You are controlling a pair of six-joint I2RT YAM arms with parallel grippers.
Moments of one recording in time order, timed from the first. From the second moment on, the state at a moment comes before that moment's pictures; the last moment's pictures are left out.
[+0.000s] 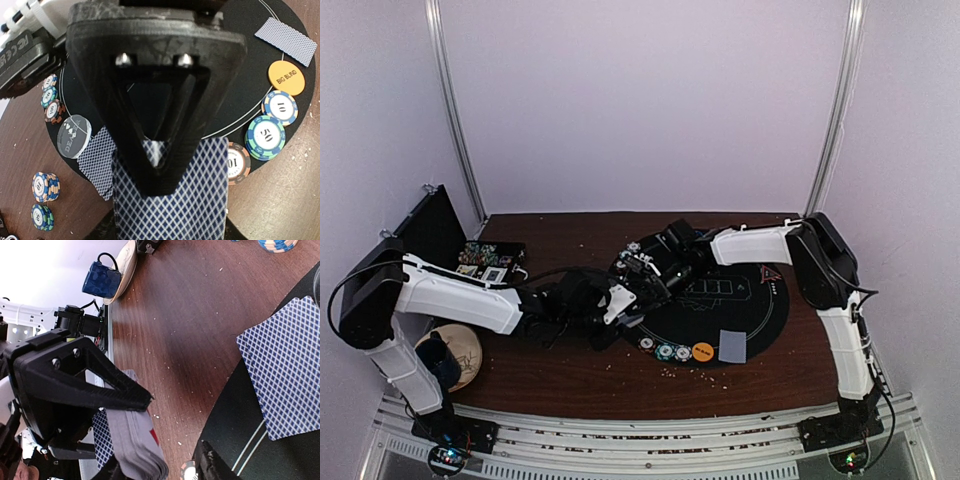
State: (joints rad) left arm -1.02 1.65 0.88 0.02 -0.18 0.17; right arm 0.68 2.27 1.68 -0.50 -1.03 0.06
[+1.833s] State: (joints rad) left arm -1.02 1.65 0.88 0.05 -0.16 0.17; right arm 0.33 1.97 1.61 -1.34 -0.72 -0.81
